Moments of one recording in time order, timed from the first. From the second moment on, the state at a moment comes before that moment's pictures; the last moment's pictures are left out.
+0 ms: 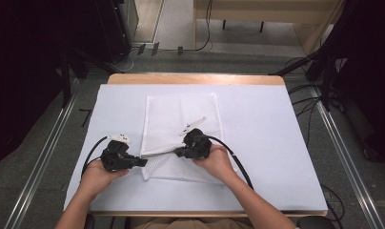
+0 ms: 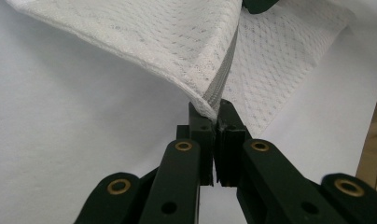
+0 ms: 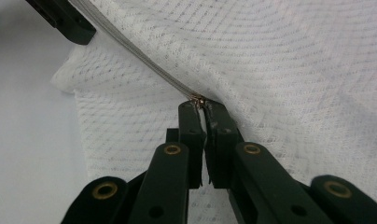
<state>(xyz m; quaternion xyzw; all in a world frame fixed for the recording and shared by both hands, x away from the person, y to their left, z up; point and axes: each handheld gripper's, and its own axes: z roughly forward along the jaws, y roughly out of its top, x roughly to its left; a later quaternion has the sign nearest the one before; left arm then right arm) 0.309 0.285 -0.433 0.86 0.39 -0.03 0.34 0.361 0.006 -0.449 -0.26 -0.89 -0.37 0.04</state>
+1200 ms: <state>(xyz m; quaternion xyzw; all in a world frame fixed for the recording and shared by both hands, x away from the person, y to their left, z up) 0.308 0.291 -0.434 0.86 0.39 -0.03 0.33 0.367 -0.031 -0.453 -0.29 -0.89 -0.35 0.02</state>
